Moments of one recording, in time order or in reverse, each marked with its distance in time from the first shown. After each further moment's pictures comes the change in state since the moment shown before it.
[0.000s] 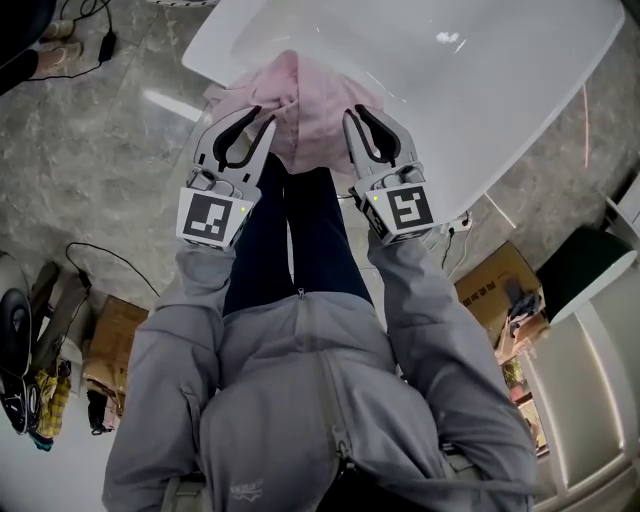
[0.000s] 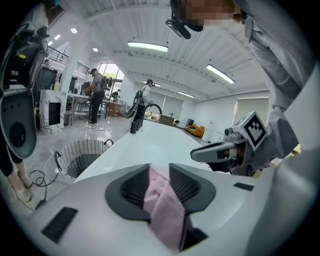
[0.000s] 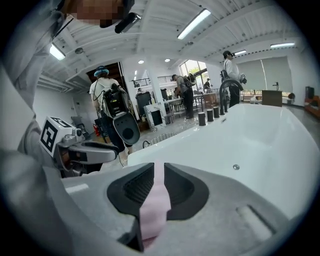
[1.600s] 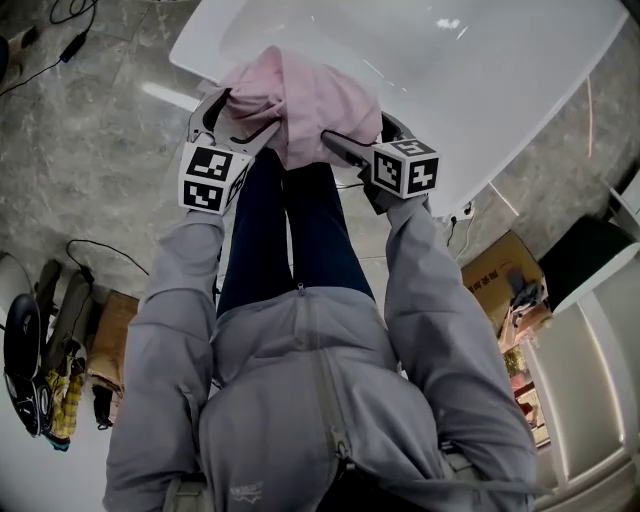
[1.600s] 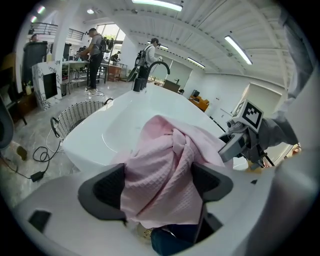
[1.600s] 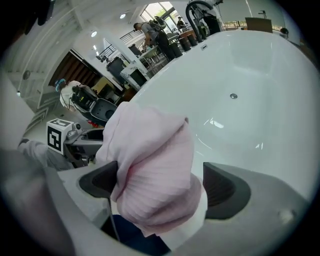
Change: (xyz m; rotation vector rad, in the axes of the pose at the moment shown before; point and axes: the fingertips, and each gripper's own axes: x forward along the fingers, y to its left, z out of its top) left arm 0.037 0.036 -0.101 -0.077 0.430 -0.002; right arm 0.017 -0.032 -0.135 0.431 0.524 0.085
